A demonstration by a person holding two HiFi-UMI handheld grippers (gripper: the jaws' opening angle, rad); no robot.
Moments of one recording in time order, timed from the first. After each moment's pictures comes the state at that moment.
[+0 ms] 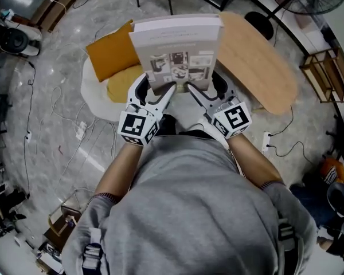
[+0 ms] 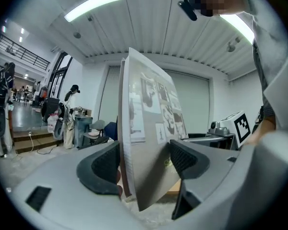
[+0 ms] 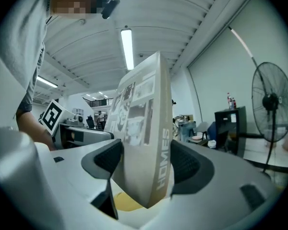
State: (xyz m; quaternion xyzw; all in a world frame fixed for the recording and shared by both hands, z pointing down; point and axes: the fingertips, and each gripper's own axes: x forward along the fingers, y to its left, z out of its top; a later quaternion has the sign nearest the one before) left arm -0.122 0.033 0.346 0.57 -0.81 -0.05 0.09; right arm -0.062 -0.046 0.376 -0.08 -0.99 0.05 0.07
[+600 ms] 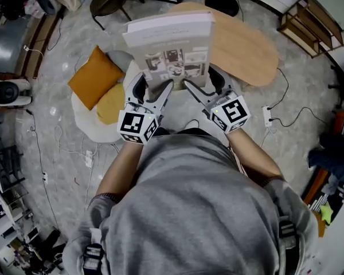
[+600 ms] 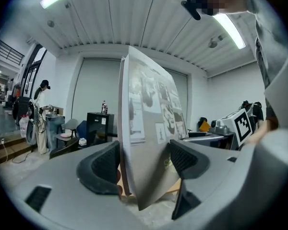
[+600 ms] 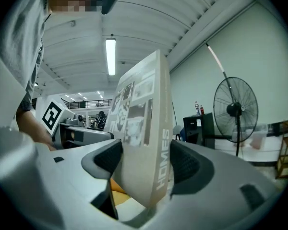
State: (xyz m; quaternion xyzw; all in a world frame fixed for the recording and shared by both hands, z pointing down) left arm -0.033 -0.089 0.340 0.68 -0.73 -0.01 0.09; right arm 0.043 -0.150 0.371 0.05 -1.00 0.06 0.05
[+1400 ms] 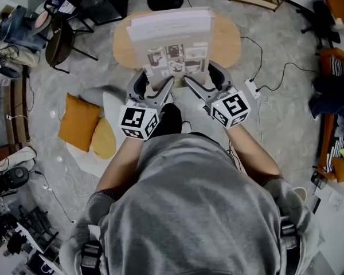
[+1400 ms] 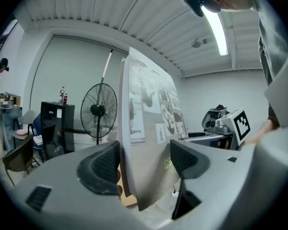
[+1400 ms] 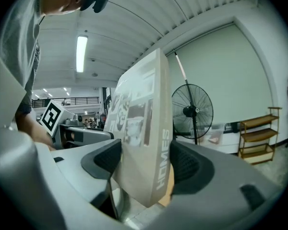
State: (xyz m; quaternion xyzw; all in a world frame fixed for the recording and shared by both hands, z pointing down) left arm 0.085 -0.295 0.351 0.81 -0.58 0.01 0.12; right arm 0.180 -0.320 0.382 0.25 -0.96 0.10 0.07
